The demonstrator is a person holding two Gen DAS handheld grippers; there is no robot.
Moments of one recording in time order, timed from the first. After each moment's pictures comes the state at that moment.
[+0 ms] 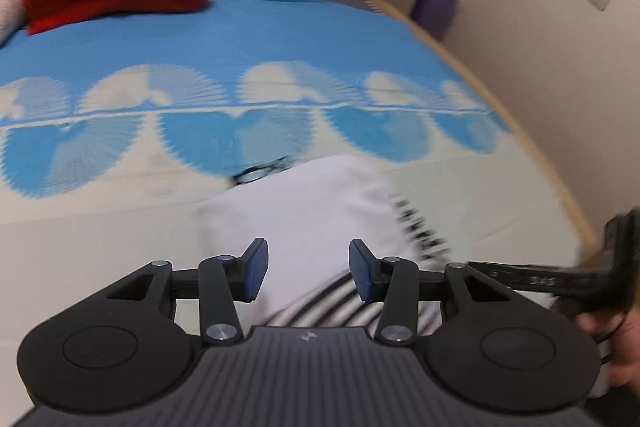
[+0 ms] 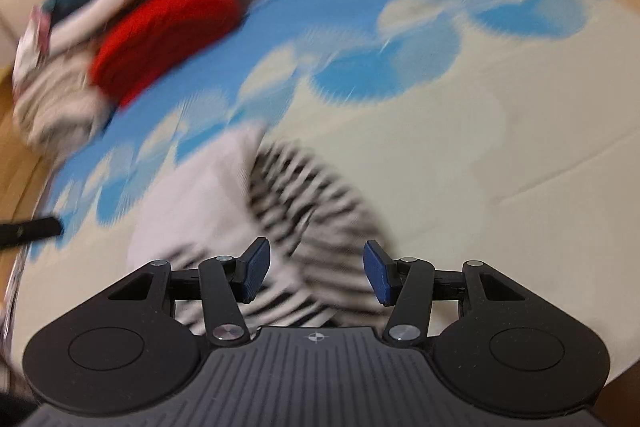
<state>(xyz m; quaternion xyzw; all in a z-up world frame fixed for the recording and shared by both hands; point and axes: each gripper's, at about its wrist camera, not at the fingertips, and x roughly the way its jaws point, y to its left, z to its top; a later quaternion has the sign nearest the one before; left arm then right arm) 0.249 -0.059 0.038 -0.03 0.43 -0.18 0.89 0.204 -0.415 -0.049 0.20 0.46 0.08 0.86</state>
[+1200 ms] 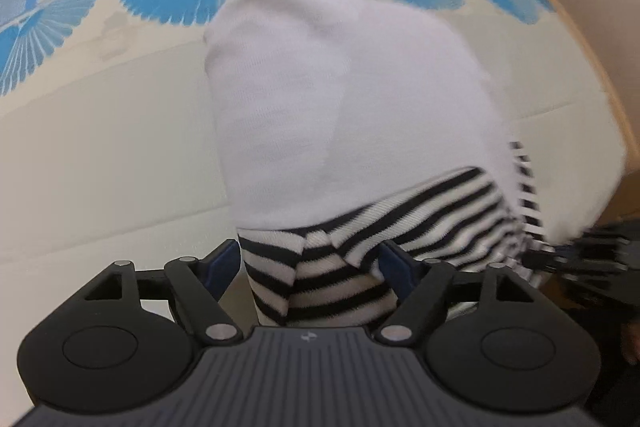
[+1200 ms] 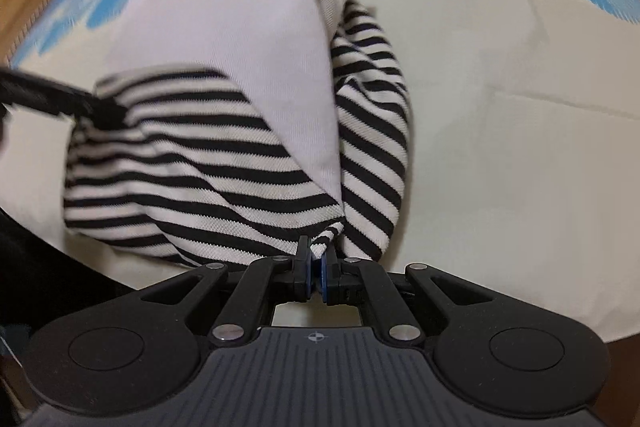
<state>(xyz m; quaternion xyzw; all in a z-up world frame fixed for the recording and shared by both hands) 0.266 -0.124 -0.054 0.03 0.58 -0.18 0.80 0.153 -0.409 -0.087 0.01 0.57 0.15 0.81</state>
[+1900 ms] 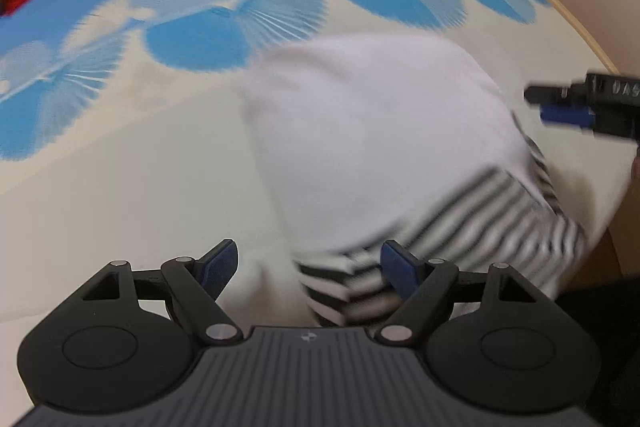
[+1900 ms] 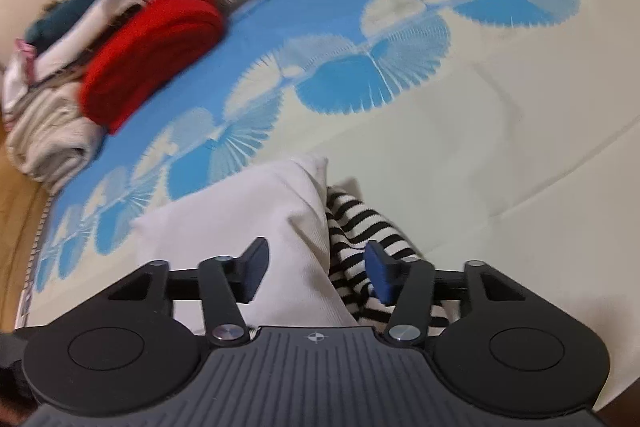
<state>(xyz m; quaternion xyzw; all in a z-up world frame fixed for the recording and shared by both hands) 0.279 -0.090 -0.039 0.09 0.53 -0.16 0.83 0.234 -0.438 -0.048 0.27 0.44 0.03 0.86</state>
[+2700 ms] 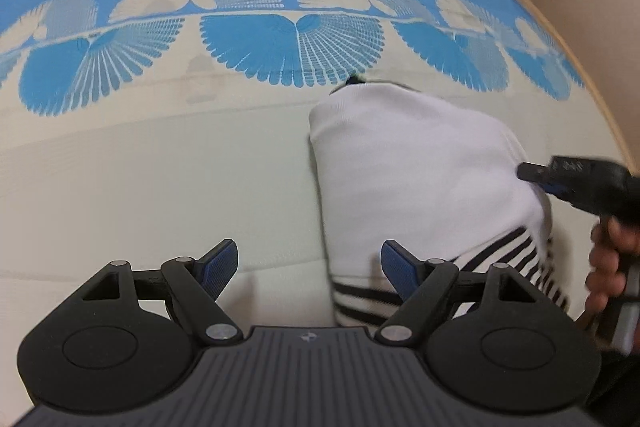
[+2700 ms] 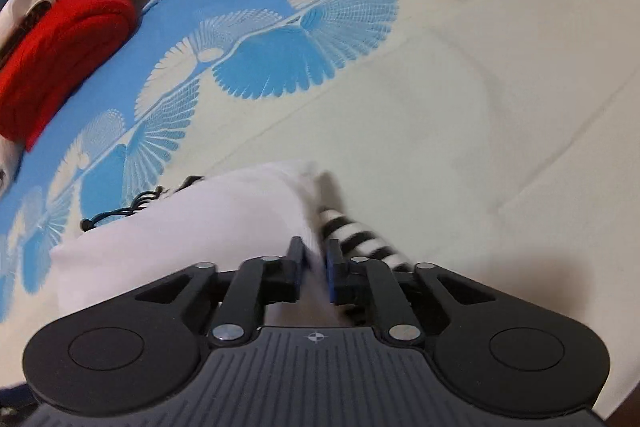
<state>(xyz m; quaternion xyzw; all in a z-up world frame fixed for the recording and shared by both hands) 0.299 -0.062 -0.029 -0.02 0.53 -0.11 0.84 0.268 -0.419 -0.071 0.22 0.44 -0.09 0.86</state>
